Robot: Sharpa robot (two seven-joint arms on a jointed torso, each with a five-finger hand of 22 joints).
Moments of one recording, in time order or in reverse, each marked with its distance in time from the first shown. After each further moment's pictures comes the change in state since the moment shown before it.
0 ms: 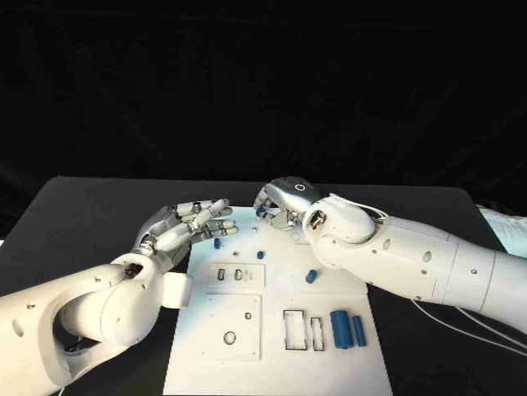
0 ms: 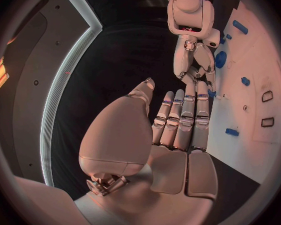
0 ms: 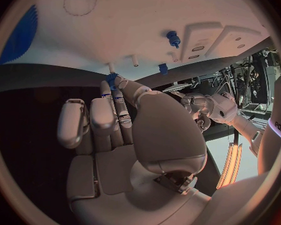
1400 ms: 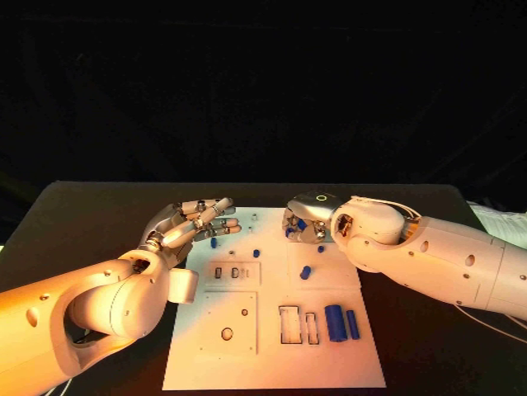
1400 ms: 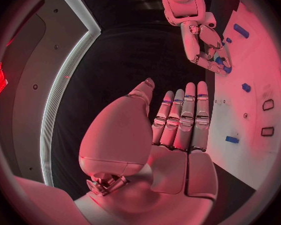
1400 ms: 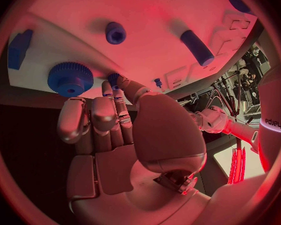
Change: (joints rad) left arm -0.004 0.001 -0.017 -0.012 0.006 -0.019 0.000; left_hand 0.000 0.000 0.000 0.011 0.000 0.007 0.000 0.004 0.000 0.007 -0.007 0.006 0.000 0.000 0.000 0.004 0.000 0.000 0.000 0.000 0.004 0.002; right arm -0.007 -0.127 -0.013 0.082 -0.005 0.260 0.035; right_hand -0.017 0.007 -0.065 0.004 0.006 -0.011 -0.006 0.013 -0.010 -0.003 -0.005 0.013 0.002 0.000 0.000 -0.033 -0.018 0.015 -0.008 0.001 -0.031 -0.047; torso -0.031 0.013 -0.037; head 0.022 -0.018
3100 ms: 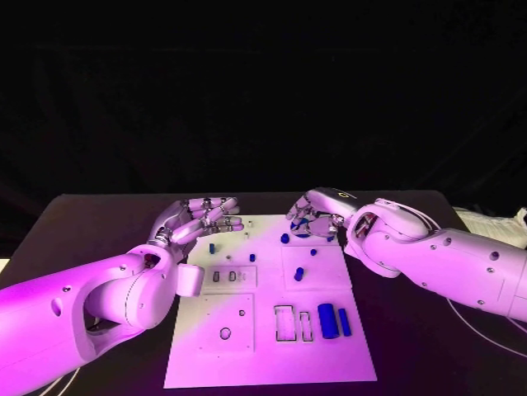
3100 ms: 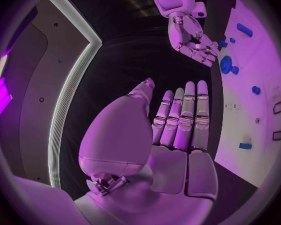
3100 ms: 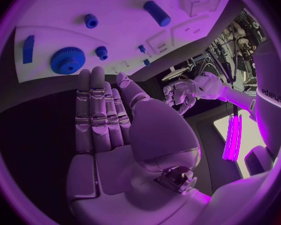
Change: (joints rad) left arm -0.001 0.034 -0.018 -0.064 -0.060 -0.005 0.009; left_hand 0.004 -0.004 0.011 0.016 0.000 0.006 -0.013 0.017 0.002 0.013 -0.013 0.023 0.001 0.015 -0.008 0.015 0.001 0.000 0.007 -0.007 0.005 0.006; right arm -0.027 -0.047 -0.004 -0.001 0.258 -0.169 0.114; right_hand -0.025 0.103 -0.322 -0.173 0.051 -0.091 0.030 -0.014 -0.016 -0.047 0.008 -0.001 -0.003 -0.011 0.031 -0.872 -0.746 0.071 -0.245 0.031 -0.740 -0.814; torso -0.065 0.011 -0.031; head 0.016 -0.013
